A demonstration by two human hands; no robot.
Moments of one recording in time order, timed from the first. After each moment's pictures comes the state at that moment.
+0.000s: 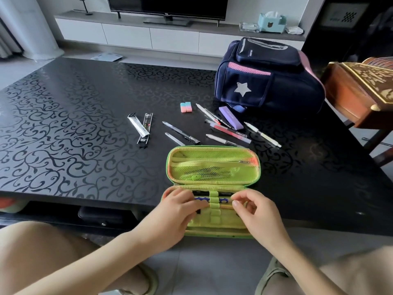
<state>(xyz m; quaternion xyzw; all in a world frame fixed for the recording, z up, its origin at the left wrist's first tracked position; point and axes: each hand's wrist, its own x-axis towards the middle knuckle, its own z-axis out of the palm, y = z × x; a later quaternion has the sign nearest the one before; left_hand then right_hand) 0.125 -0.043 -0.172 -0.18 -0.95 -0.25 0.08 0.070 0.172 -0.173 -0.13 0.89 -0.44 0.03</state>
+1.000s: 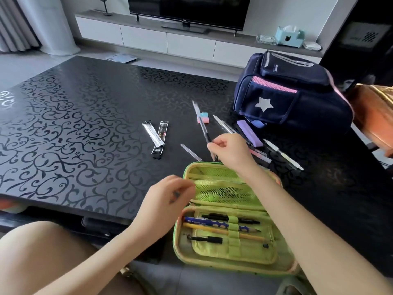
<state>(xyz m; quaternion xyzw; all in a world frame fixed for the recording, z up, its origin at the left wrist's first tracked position) 0.096 -0.085 -0.146 0.06 -0.88 -0.44 0.15 -0.064 0.033 -0.115 -0.19 0.90 -0.39 0.06</state>
